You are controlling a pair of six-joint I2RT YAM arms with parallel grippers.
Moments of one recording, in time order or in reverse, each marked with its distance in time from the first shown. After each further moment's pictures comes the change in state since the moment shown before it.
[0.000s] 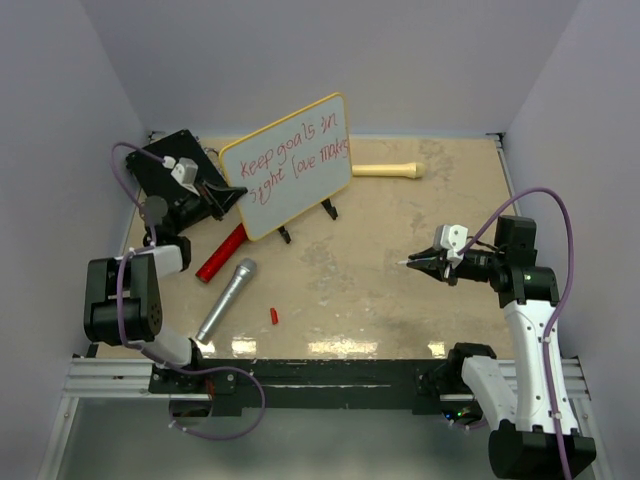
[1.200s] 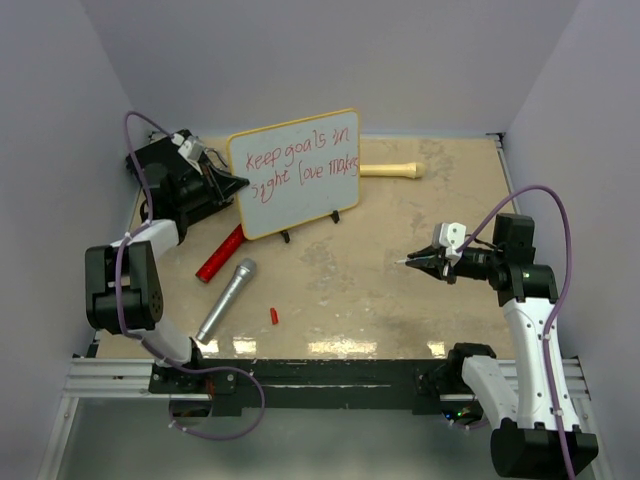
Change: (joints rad) left arm 0.000 0.069 0.250 -0.426 0.093 0.122; right arm 0.015 0.013 0.000 0.024 0.008 0.022
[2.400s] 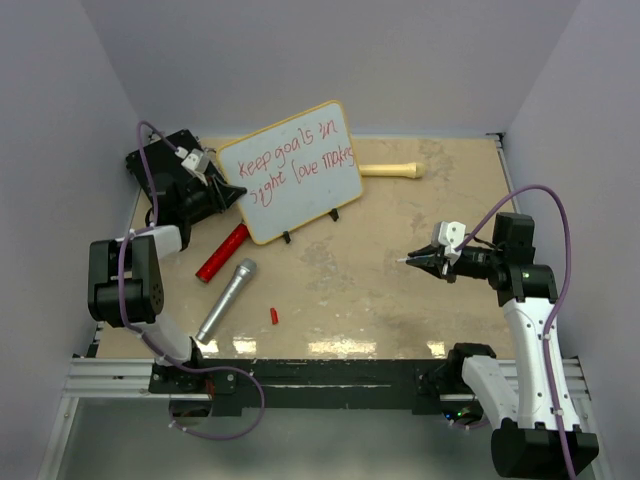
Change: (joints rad) left arm 0.000 0.048 -0.064 -0.047 -0.150 0.204; right arm 0.004 0.000 -0.002 0.022 0.018 0.016
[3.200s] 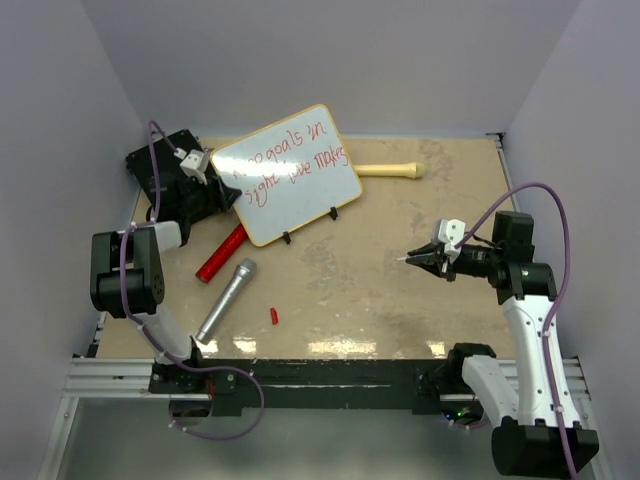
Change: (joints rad) left arm 0.015 0.069 0.043 -0.100 -0.212 0.139; right arm 0.000 0.013 0.000 0.015 0.000 0.015
